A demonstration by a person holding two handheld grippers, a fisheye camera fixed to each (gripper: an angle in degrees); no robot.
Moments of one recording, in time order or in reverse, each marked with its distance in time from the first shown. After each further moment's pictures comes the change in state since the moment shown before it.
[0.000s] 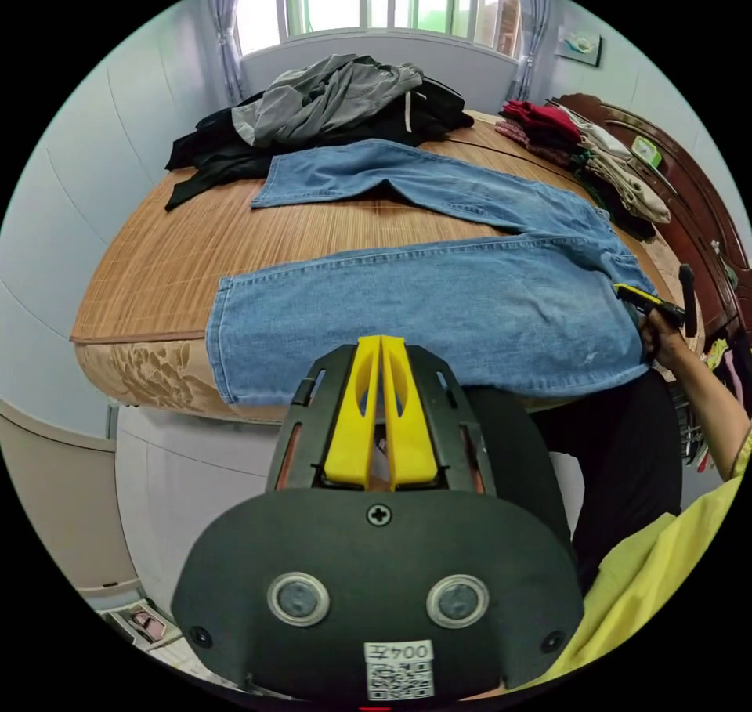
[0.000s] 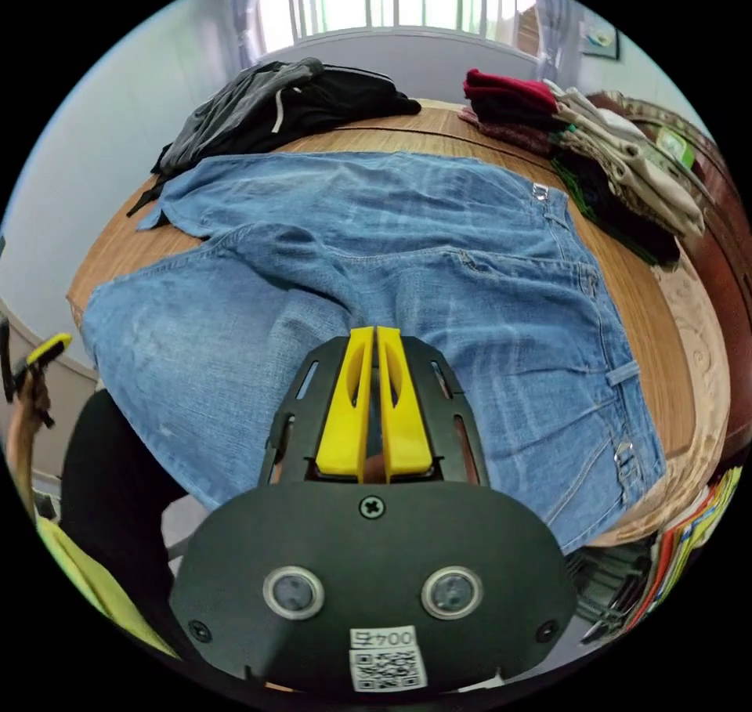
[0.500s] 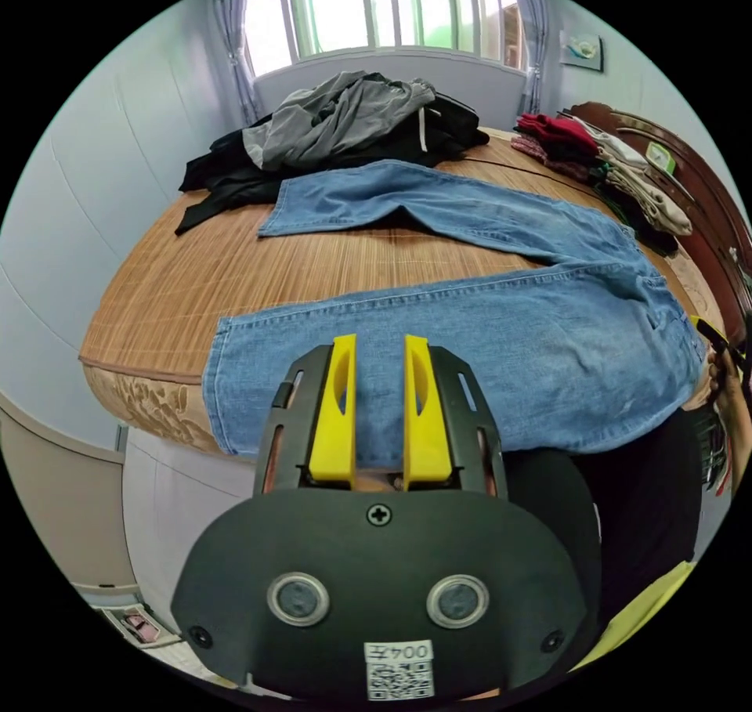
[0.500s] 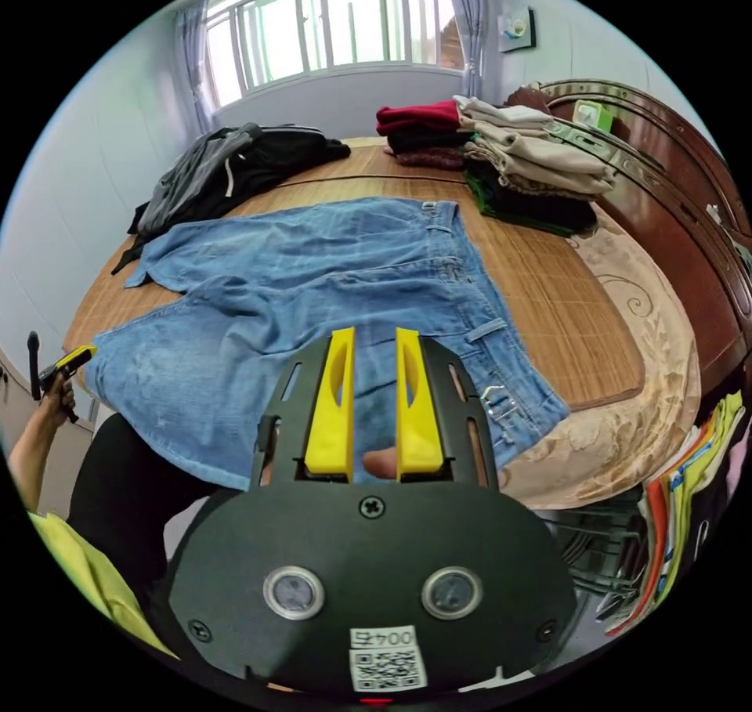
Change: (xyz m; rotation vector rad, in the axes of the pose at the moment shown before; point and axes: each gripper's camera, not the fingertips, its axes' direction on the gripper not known) left arm -0.018 -0.028 0.060 0.061 -0.063 -0.044; right arm 0.076 0.032 -0.078 0.118 0.101 0.117
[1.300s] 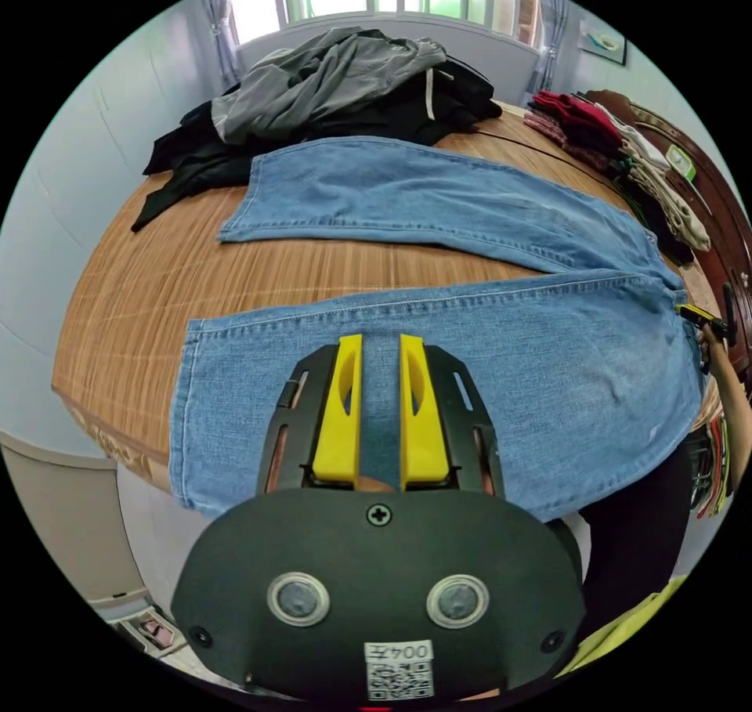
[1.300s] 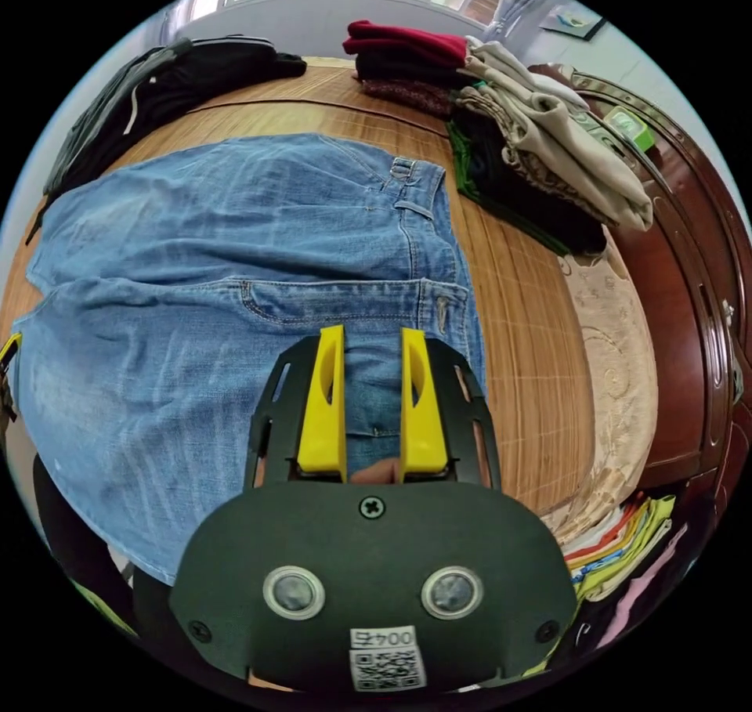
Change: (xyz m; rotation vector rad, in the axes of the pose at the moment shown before) left arm 0.003 -0.095 0.085 -0.118 0.066 0.040; right arm 0.043 -0.114 0.107 -0.229 0.266 -0.071
